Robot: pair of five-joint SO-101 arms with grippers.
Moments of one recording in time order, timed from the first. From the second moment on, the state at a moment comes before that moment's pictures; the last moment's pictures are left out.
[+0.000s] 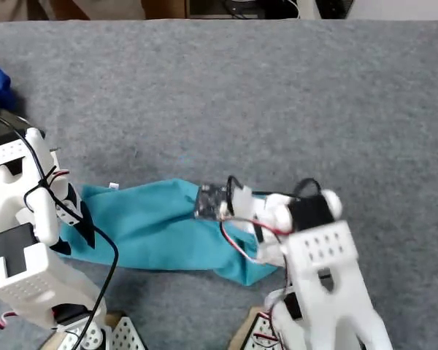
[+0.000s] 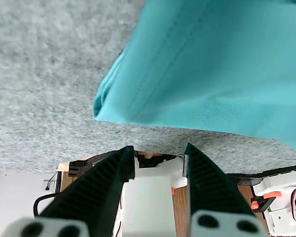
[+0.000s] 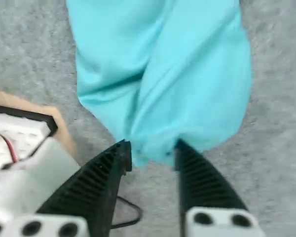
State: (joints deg) left arm -26.5 8.7 19.7 99.0 -13.8; right arm -18.6 -51.4 48.0 94.1 53.1
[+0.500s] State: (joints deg) left arm -19.3 8.7 19.7 99.0 -13.8; right arm -18.6 -44.2 36.4 80.7 37.8
